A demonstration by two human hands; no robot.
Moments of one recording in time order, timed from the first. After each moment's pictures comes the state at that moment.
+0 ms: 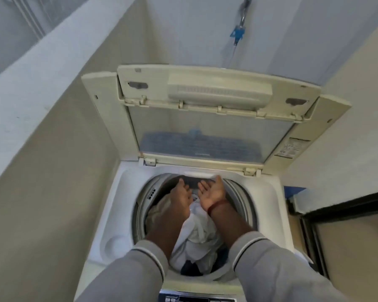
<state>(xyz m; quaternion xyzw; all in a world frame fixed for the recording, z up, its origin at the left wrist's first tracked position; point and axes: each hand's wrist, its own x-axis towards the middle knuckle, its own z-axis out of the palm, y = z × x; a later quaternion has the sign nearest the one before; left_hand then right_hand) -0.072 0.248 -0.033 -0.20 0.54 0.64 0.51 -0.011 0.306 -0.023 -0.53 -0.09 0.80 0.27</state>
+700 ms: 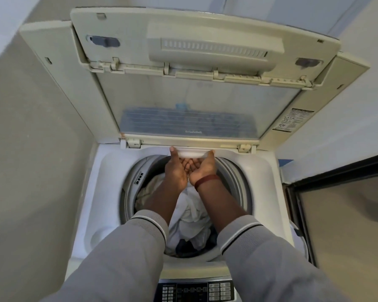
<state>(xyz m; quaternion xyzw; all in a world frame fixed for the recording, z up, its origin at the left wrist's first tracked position) -0.078 0.280 -0.072 -0.14 0.48 0.69 0.52 -0.030 0.315 -0.033 -0.53 0.00 0.79 0.32</state>
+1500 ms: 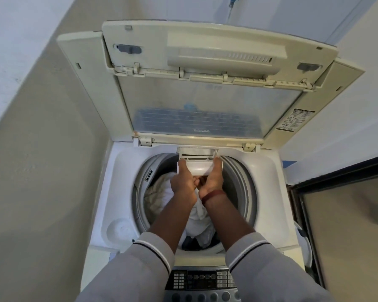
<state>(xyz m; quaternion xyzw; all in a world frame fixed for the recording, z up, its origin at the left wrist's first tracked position) -0.051 0.240 -0.055 -0.21 0.58 0.63 0.47 -0.006 0.268 -0.027 -0.56 -0.10 0.76 0.32</state>
